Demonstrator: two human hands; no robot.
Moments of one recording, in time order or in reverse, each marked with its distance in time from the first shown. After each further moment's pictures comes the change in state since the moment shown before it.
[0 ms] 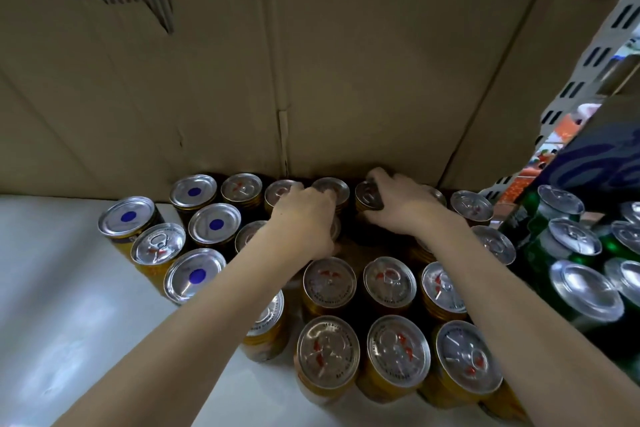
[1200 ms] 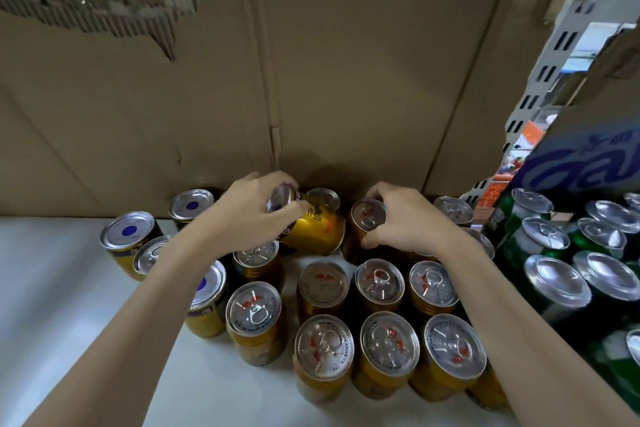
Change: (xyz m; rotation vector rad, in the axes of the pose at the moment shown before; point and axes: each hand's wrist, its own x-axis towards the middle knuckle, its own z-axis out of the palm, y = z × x) left_hand -0.045 -0.050 -0.022 -0.588 0.279 0.039; right_hand -0.047 0.003 -0.016 0.253 0.070 -0.047
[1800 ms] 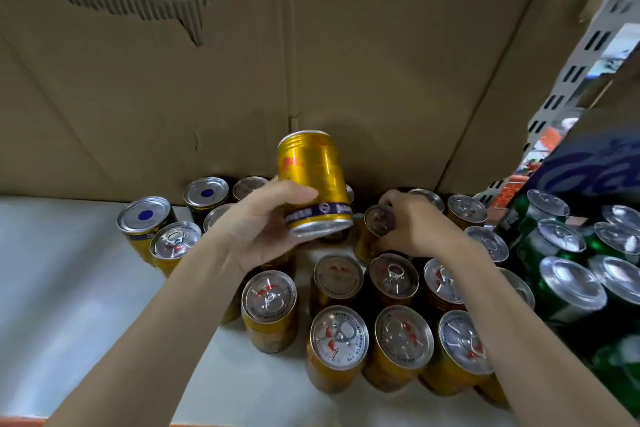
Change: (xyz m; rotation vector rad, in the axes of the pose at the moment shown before) left_hand -0.023 0.006 0.006 -1.653 -0.318 -0.176; right_hand 0.008 0.005 0.021 -0.072 -0.045 0.057
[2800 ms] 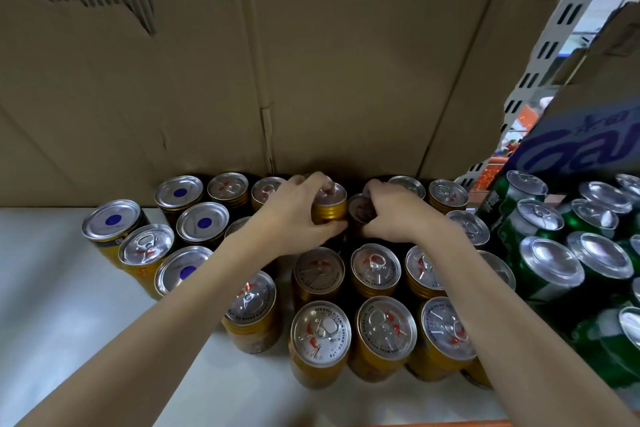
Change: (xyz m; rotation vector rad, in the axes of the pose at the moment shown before) left_hand 0.057 -0.038 -0.008 1.668 0.170 0.252; right_hand 0.003 -0.002 -0.002 -0.091 -0.079 0.010
